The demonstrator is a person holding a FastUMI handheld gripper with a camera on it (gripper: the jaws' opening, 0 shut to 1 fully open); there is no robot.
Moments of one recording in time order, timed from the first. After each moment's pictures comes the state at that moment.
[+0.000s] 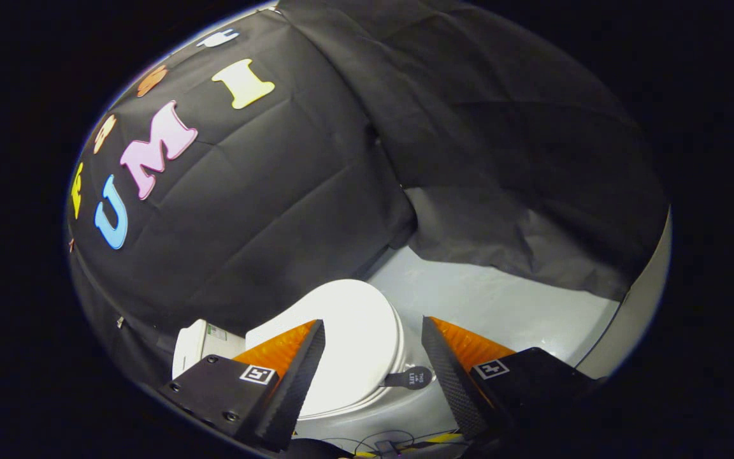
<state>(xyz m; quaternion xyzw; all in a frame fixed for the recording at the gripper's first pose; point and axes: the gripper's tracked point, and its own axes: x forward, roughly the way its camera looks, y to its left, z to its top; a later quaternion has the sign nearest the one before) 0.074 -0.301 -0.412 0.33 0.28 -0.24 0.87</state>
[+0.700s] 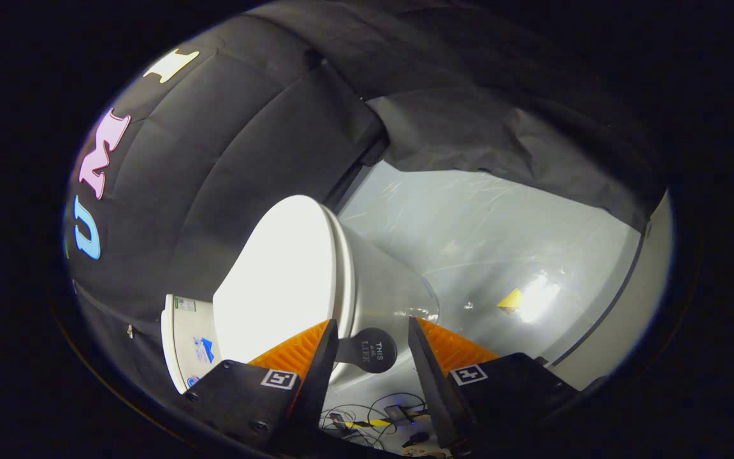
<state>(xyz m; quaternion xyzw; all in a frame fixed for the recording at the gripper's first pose) 0.059 -0.272 -0.568 0.43 0.41 -0.19 0.78</state>
